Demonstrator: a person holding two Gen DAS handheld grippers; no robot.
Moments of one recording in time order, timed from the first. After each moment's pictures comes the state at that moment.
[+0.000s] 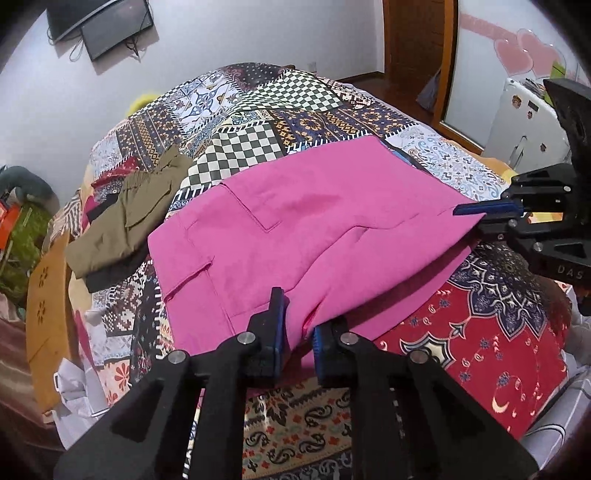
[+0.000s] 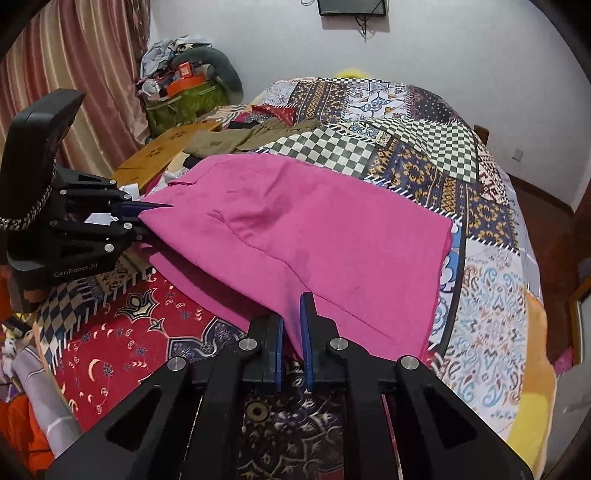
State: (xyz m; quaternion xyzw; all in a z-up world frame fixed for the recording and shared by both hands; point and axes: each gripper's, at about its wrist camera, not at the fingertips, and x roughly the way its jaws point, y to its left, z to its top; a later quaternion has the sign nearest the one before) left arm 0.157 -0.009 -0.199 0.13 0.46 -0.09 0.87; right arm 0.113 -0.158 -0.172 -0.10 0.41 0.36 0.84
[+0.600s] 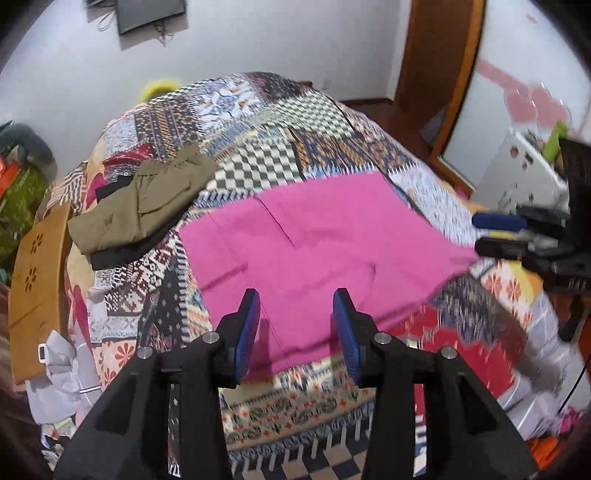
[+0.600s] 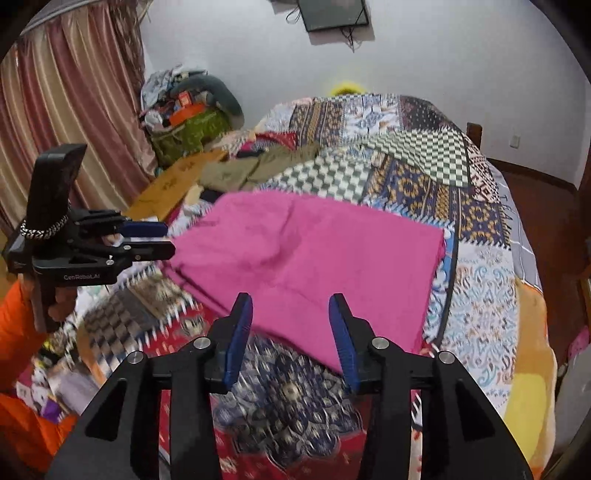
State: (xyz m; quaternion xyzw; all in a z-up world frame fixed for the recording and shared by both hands) left arm 0.151 0.031 -0.150 0.03 0.45 -0.09 0.89; right arm 0.106 -0.177 -0.127 -0.02 0.39 0.36 0.84
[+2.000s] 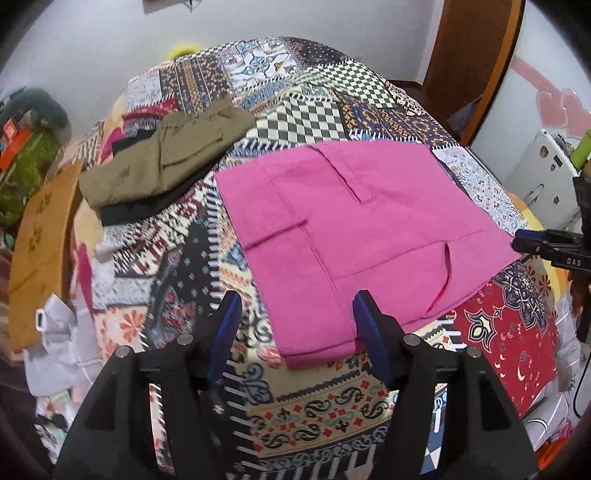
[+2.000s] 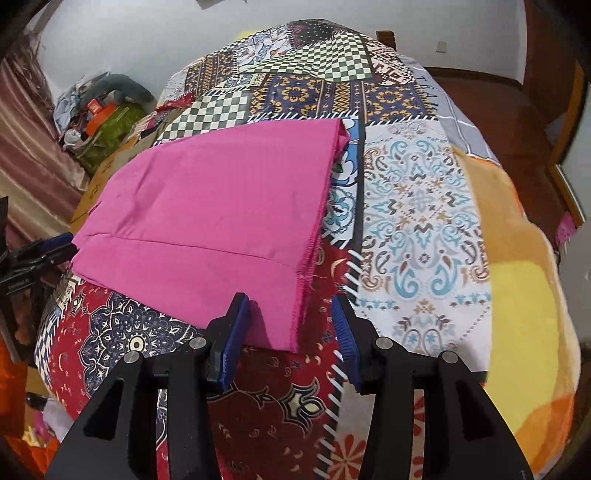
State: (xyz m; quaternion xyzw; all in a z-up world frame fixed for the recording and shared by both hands) left arm 0.157 0.070 -0.191 0.02 0.50 -0.04 0.87; right arm 0.131 -0.249 -0.197 0.04 0.52 0.23 0.82
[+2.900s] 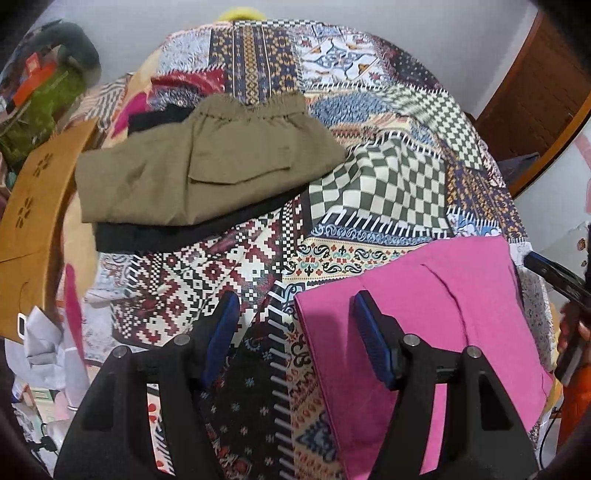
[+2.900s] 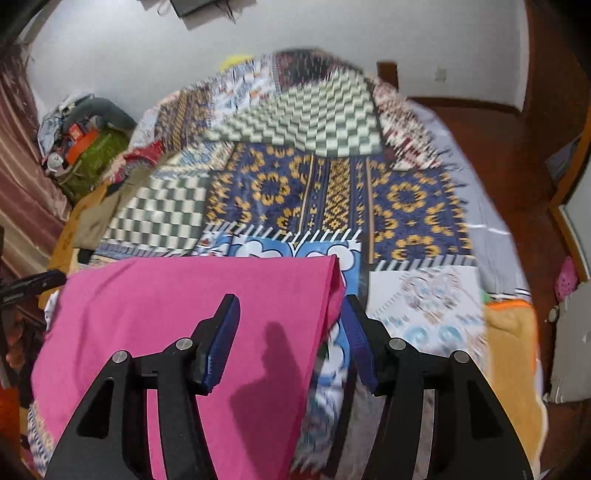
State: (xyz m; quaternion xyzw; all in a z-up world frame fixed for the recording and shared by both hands) left arm 0.299 0.146 -0.226 -0.08 0.53 0.03 0.84; right arm 0.301 -0.211 -0.206 0.03 0.50 0.22 0.84
